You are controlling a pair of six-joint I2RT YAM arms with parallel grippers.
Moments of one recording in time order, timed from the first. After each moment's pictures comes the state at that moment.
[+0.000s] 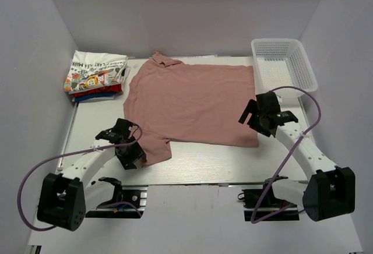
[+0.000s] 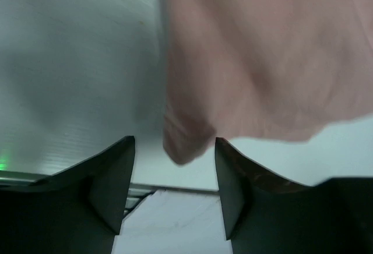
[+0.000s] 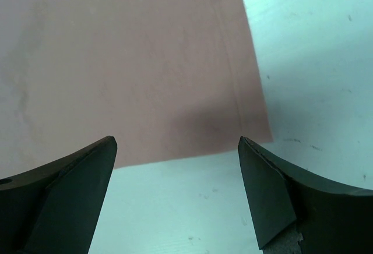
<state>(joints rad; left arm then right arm) -0.27 1.05 0.53 -0.81 0.10 -0.86 0.27 1.17 0.84 -0.63 0.13 0.65</state>
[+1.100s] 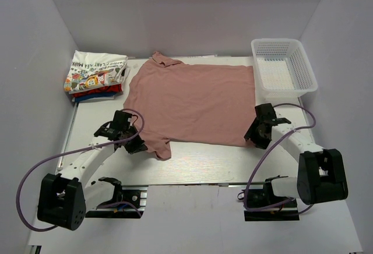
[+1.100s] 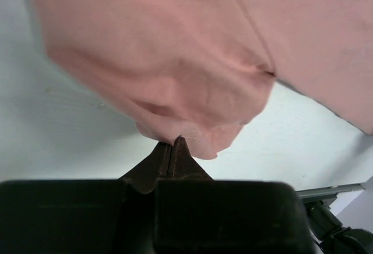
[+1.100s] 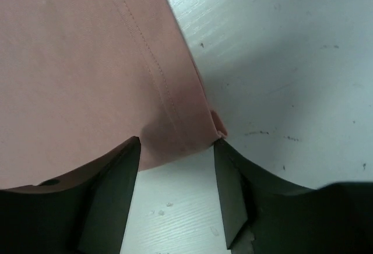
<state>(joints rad) -0.26 1.08 0.59 -0.62 0.16 -0.80 0.19 1.29 0.65 -0.57 0.13 0.69</state>
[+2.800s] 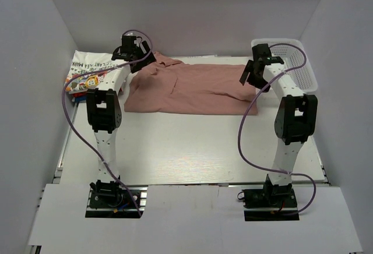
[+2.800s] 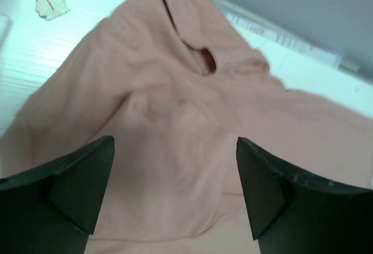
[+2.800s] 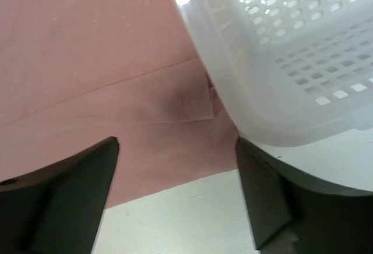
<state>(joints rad) -0.12 2.28 2.07 -0.44 0.07 -0.53 0.13 2.00 1.75 -0.81 0.22 0.50</state>
